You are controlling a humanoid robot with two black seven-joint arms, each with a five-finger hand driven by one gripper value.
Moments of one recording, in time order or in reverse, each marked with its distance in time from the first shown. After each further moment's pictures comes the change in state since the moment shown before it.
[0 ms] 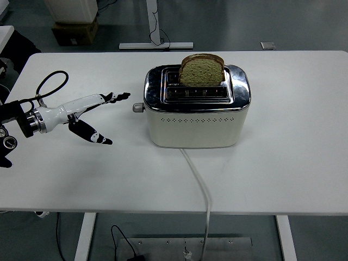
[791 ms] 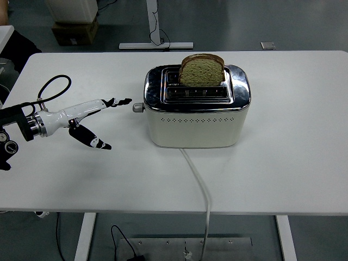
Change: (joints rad) left arm 0.013 0.006 0.021 -0.005 0.058 0.030 -0.017; right arm 0.000 0.000 0.000 0.000 0.000 0.000 0.000
